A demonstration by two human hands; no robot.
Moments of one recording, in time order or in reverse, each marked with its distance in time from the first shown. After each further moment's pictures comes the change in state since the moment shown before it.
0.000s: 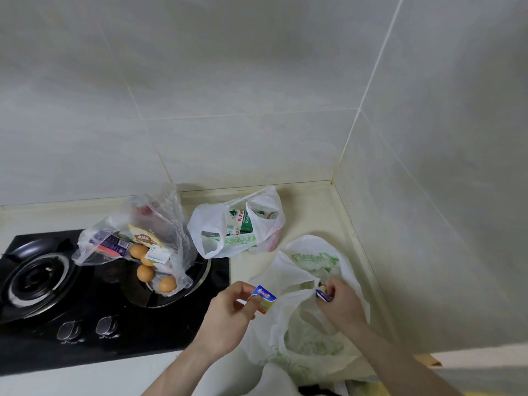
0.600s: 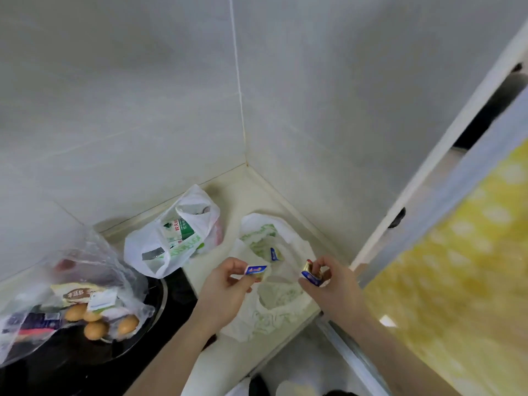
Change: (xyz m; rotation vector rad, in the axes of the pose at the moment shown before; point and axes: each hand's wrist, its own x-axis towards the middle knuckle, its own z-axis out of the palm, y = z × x) left_hand -0.005 0.019 0.022 0.078 -0.282 0.162; right_hand -0.180 -0.032 -0.039 0.340 0.426 0.108
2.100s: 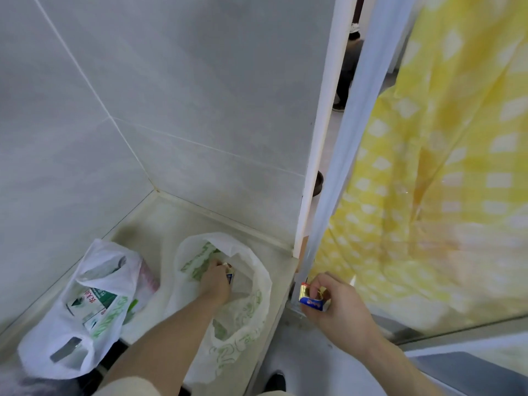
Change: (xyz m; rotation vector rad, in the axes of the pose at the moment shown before) left_hand 0.204 -0.094 0.128 1.043 -0.250 0.254; right_hand -0.070 0.035 -0.043 -0.141 0.193 0.209
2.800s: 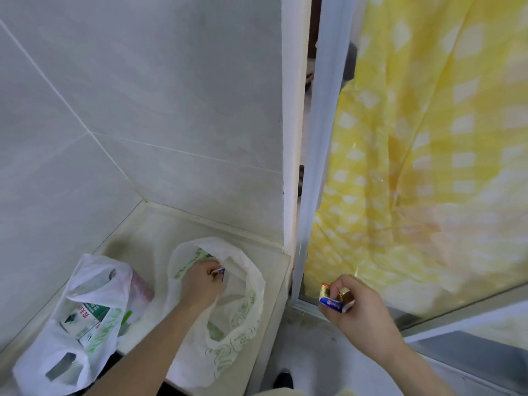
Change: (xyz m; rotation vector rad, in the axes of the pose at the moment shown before) left_hand -0.059 0.021 -0.070 -0.250 0.156 0.188; right_hand -0.036 0.027 -0.029 0.165 0.129 0.144
